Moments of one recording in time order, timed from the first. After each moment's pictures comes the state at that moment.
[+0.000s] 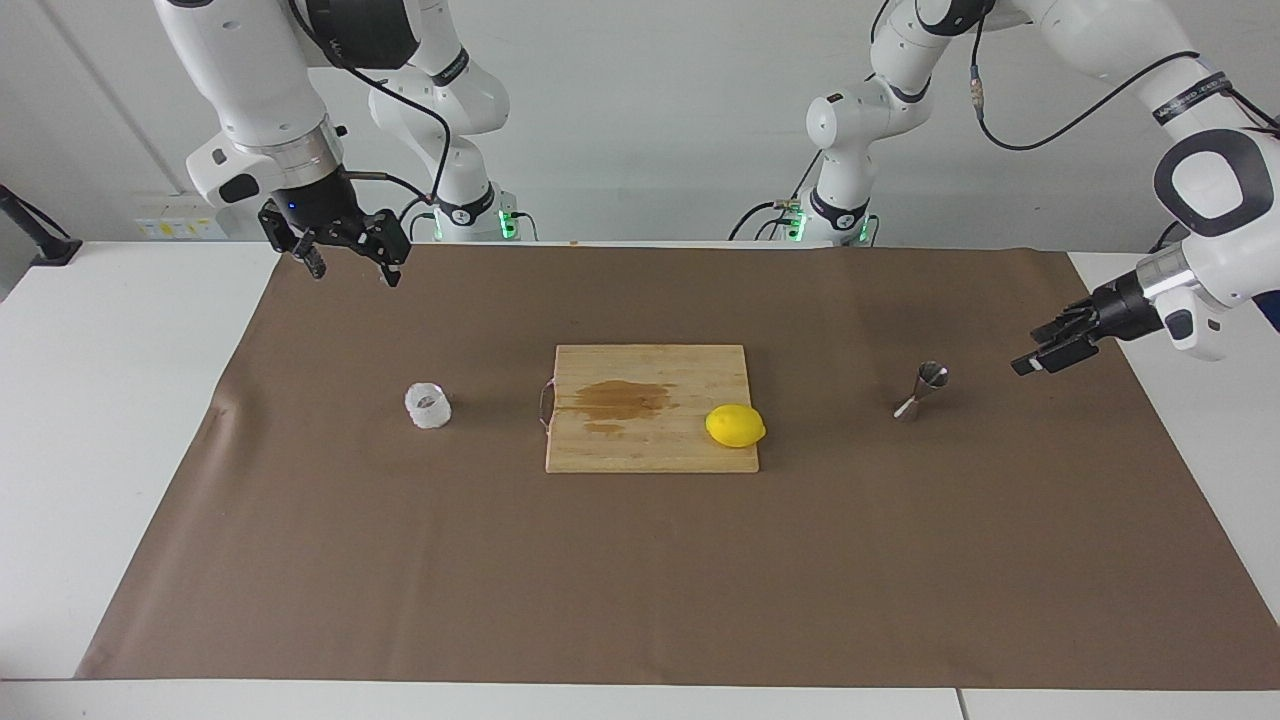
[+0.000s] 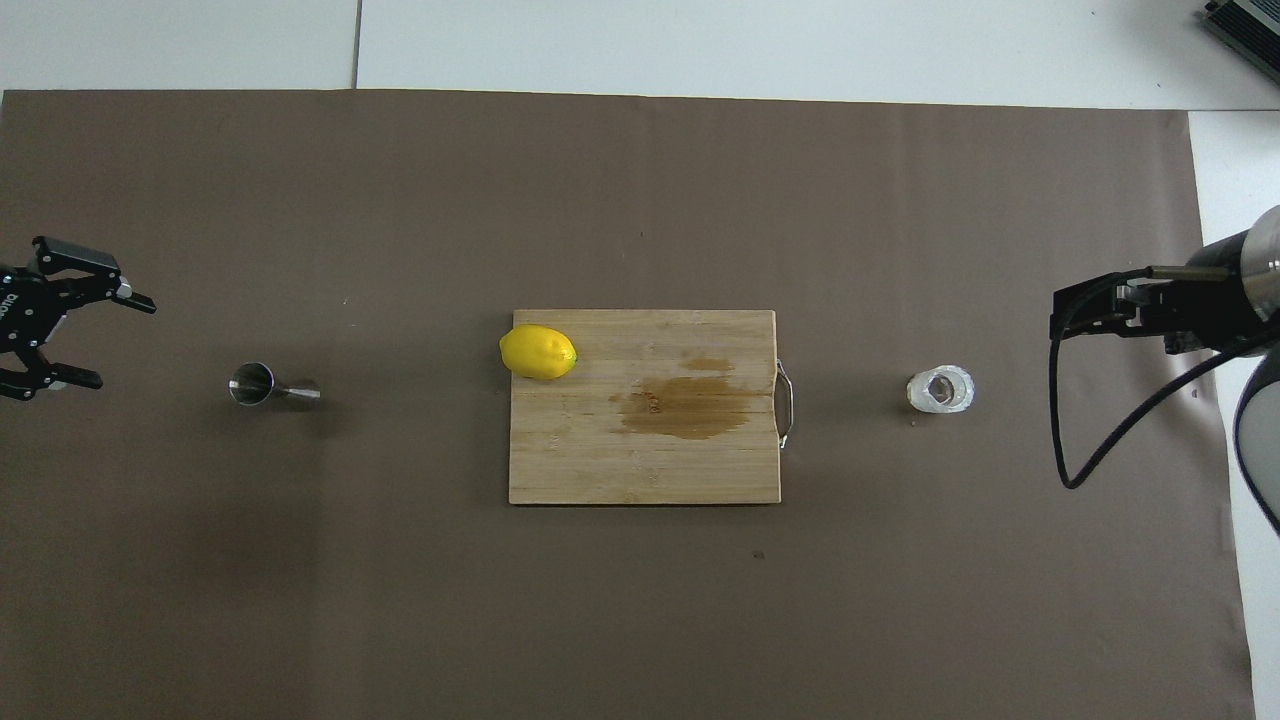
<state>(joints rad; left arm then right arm) 0.32 0.25 -0.07 -1.63 -0.40 1.56 -0.49 0.06 -0.02 -0.01 -1.62 -0.01 1.59 0.19</state>
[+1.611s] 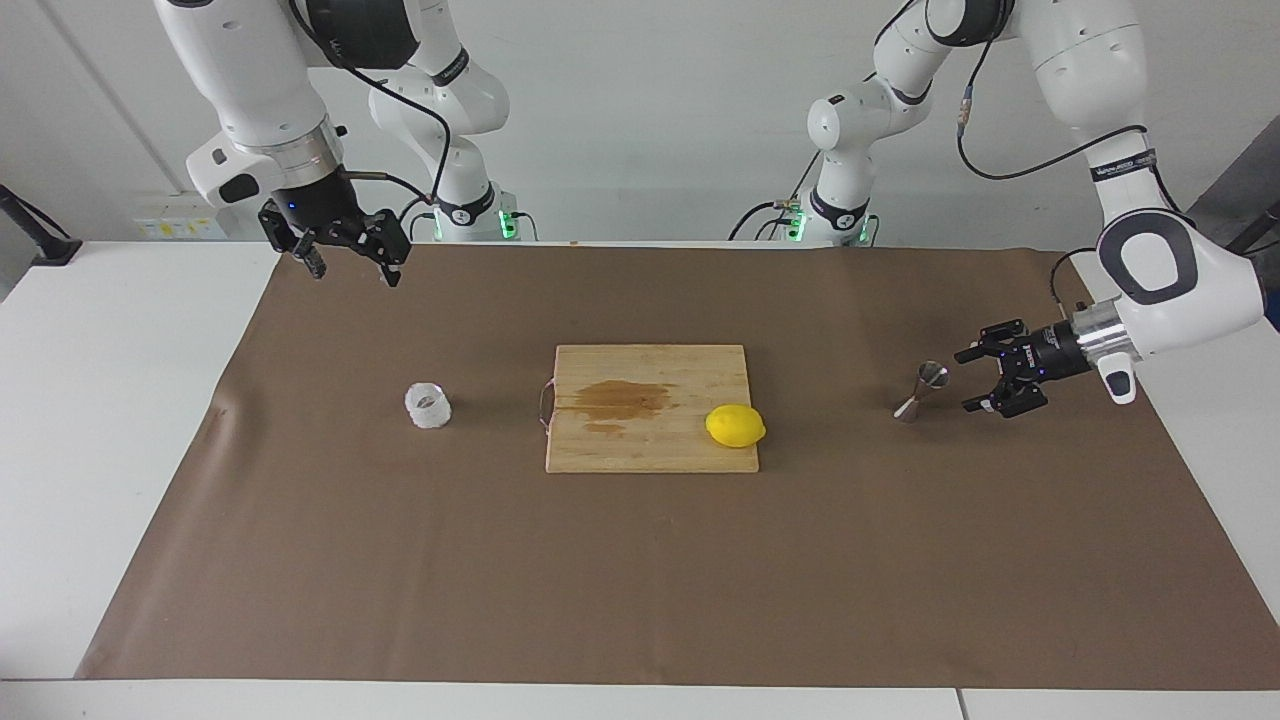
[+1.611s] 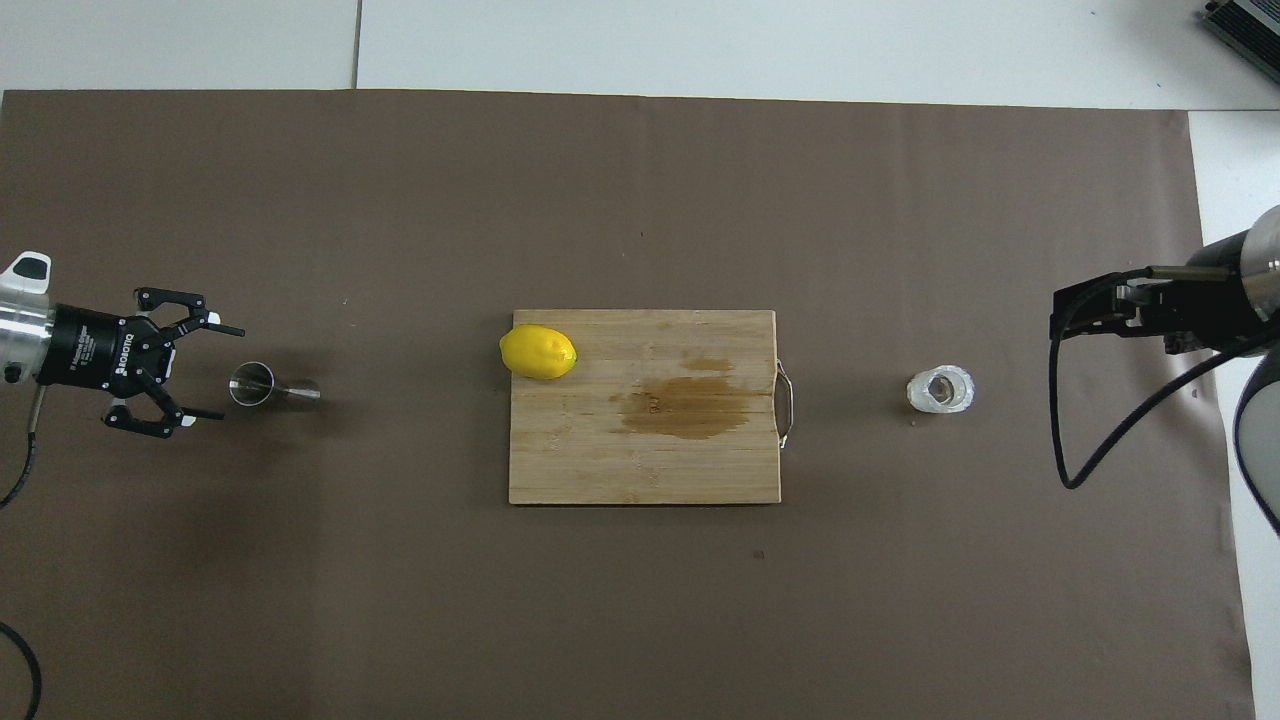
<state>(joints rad) 0.34 0.27 -0.08 -1.90 -0.64 1.75 -0.77 0.06 -0.02 -0.01 -1.62 -0.01 1.59 0.19</state>
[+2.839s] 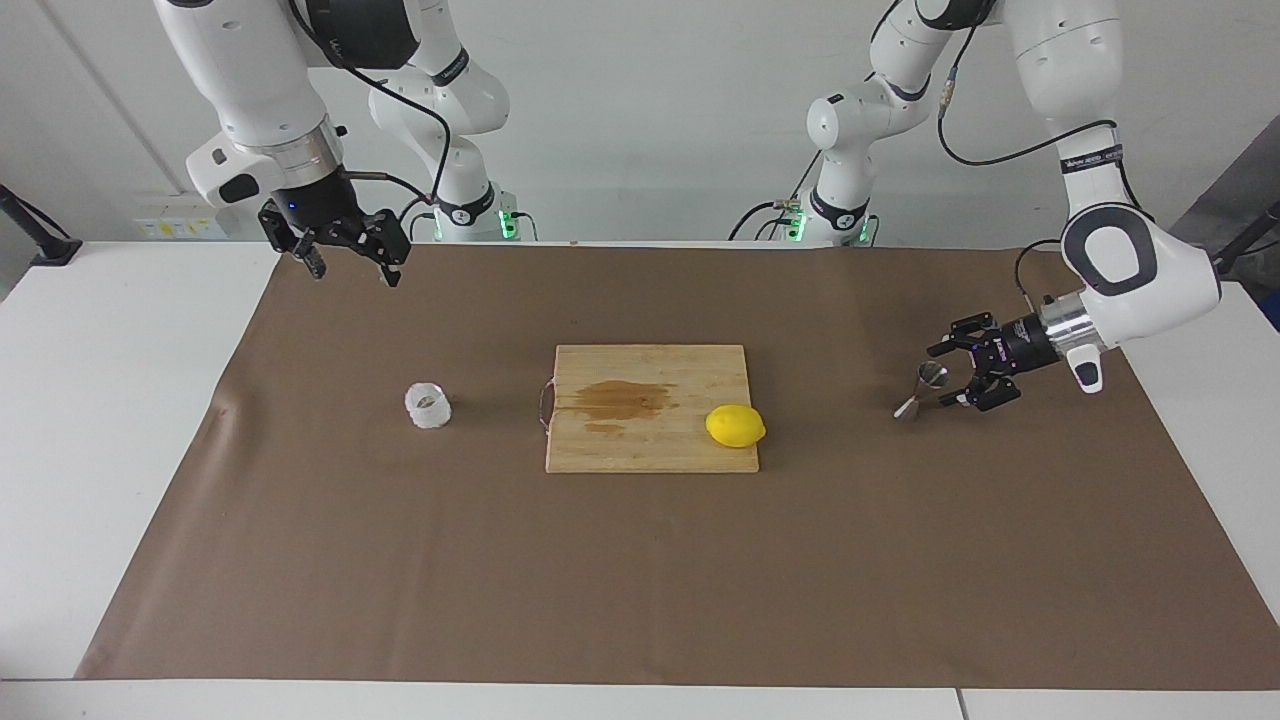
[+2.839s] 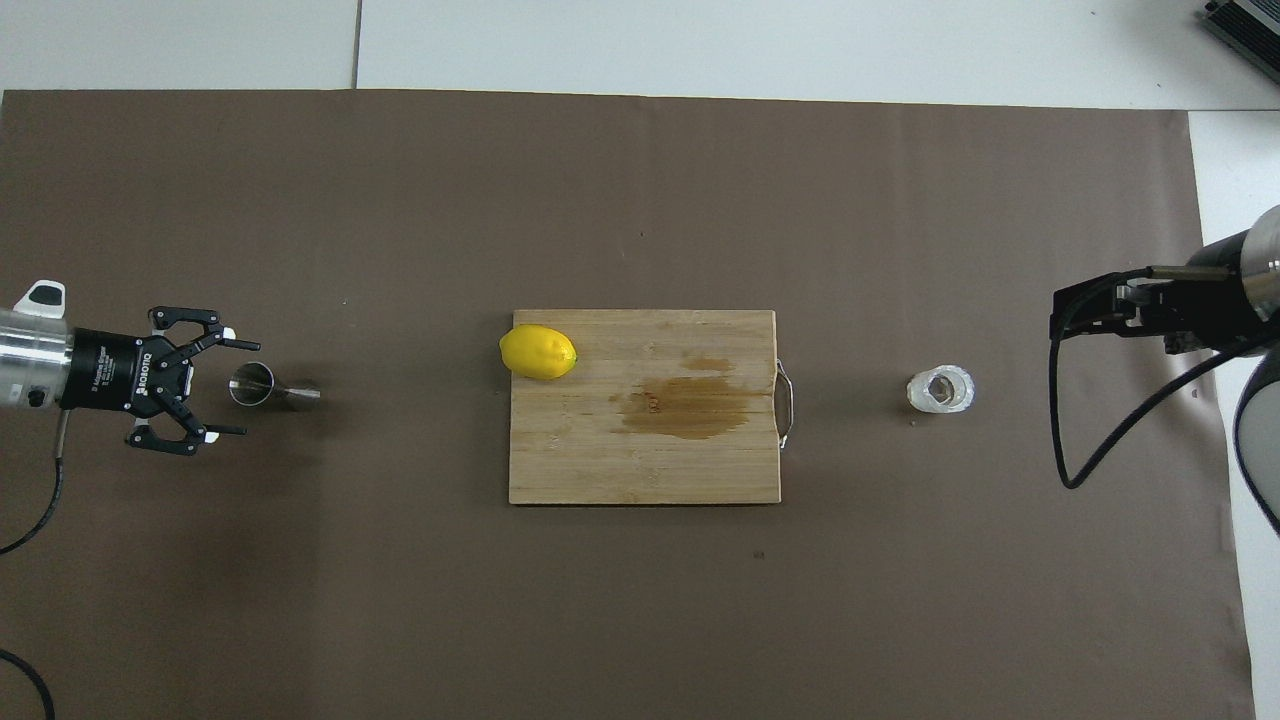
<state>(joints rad) 0.34 0.21 -0.08 -2.02 -0.71 1.81 -0.82 0.06 -0.02 -0.01 -1.62 -0.01 1.59 0.19</state>
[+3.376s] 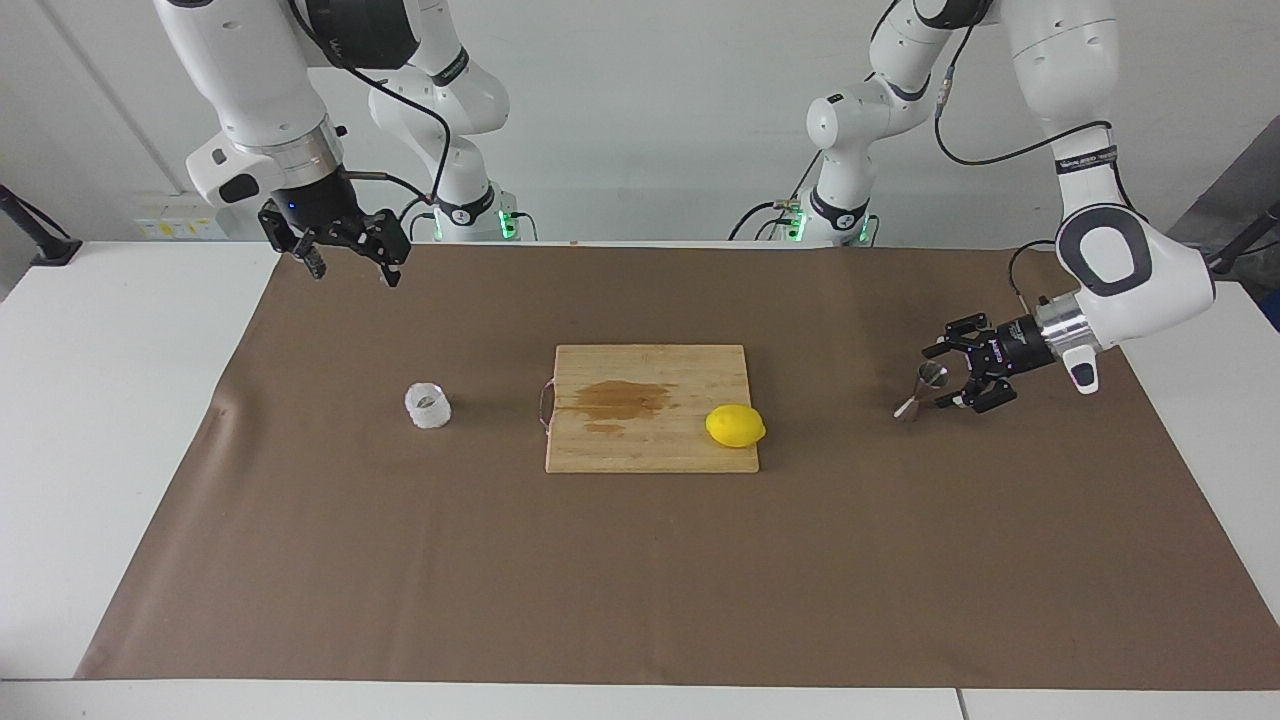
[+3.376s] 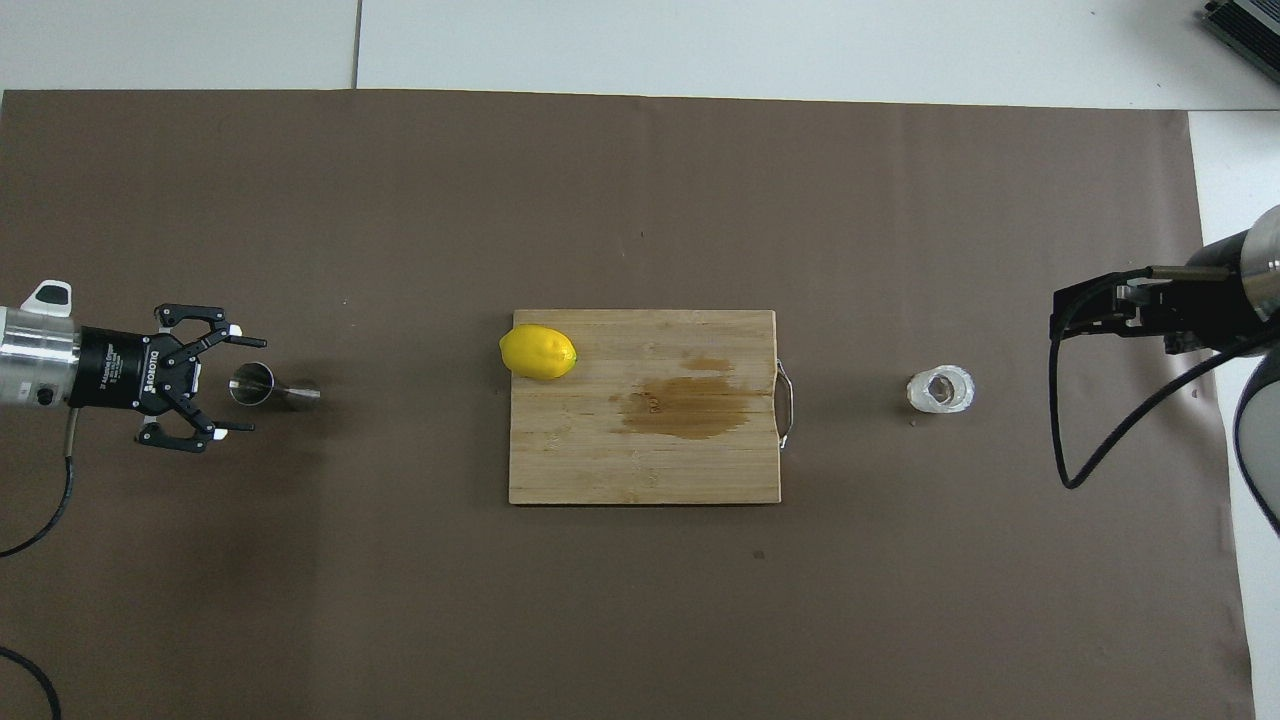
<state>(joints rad) 0.33 0.20 -0.08 -2.03 -0.73 1.83 -0.84 0.06 -0.02 -0.01 -1.62 -0.01 1.59 0.19</state>
